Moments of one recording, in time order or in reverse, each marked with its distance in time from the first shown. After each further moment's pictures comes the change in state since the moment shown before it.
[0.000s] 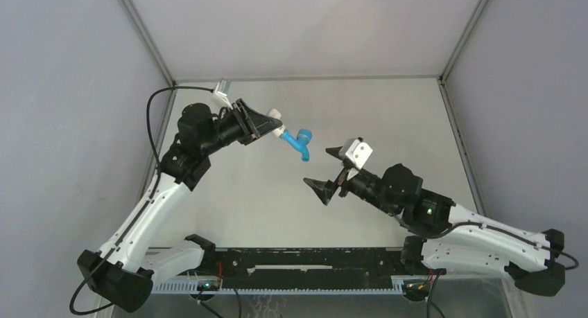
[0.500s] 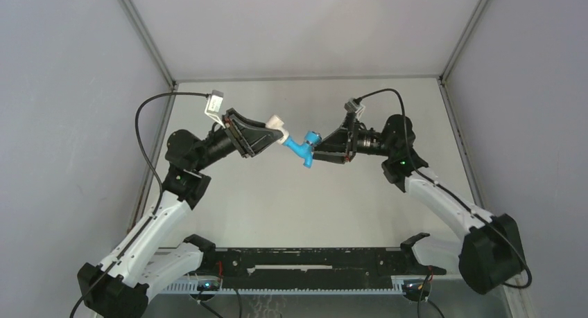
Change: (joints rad) left arm 0.000 -0.126 -0.244 0.560 0.227 0.079; right arm -0.632 0.439 -0.079 0.704 -1.123 1.291
